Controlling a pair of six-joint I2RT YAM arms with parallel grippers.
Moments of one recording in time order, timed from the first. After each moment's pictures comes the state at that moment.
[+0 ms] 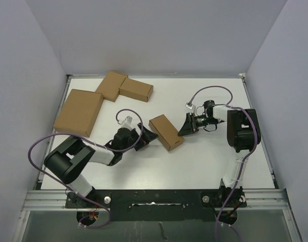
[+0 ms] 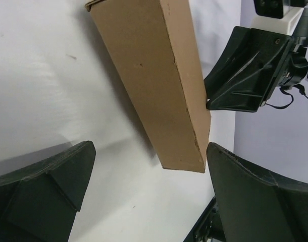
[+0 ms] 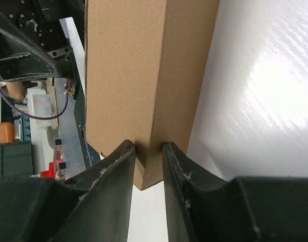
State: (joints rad) left arm -0.67 1.61 0.43 0.78 0.10 -1.15; right arm 0.08 2.03 1.21 -0.65 -1.15 -0.29
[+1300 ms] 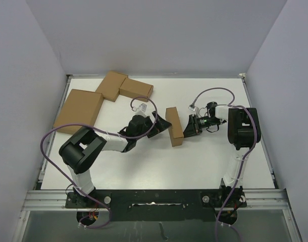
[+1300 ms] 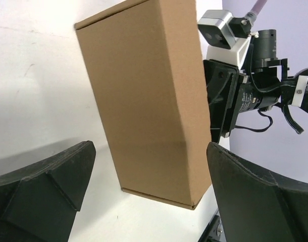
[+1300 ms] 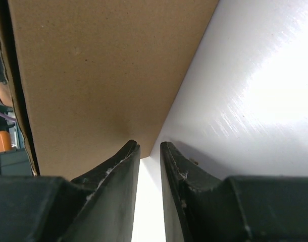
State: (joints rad) left arm -0.72 1.80 0.77 0.69 0.07 -1.10; right arm 0.04 2.08 1.23 -0.69 -1.08 -0.33
